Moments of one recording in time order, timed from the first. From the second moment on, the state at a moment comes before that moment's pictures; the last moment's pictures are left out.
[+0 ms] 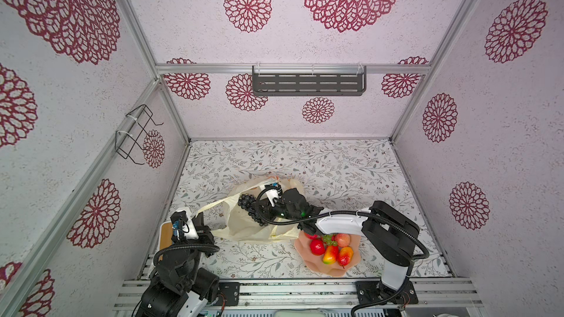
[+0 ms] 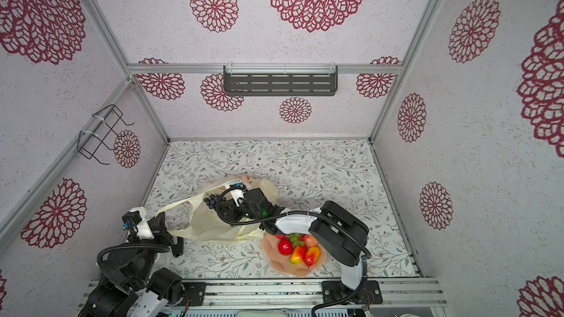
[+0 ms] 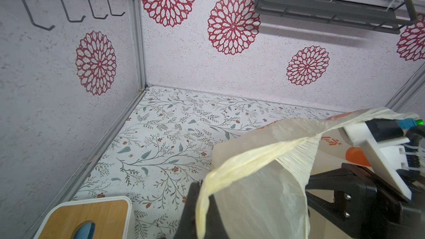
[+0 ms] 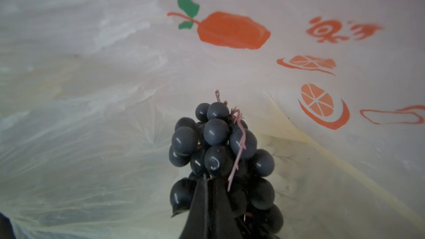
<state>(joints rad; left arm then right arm) -0.43 0.05 0.54 -0.69 -0.51 -0.21 1.02 1.84 1.02 0.55 -0.21 0.39</state>
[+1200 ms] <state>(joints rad) -0.38 0.12 0.55 -0.69 -0.54 -0.24 1.10 1.57 0.88 0.67 -0.20 0.13</state>
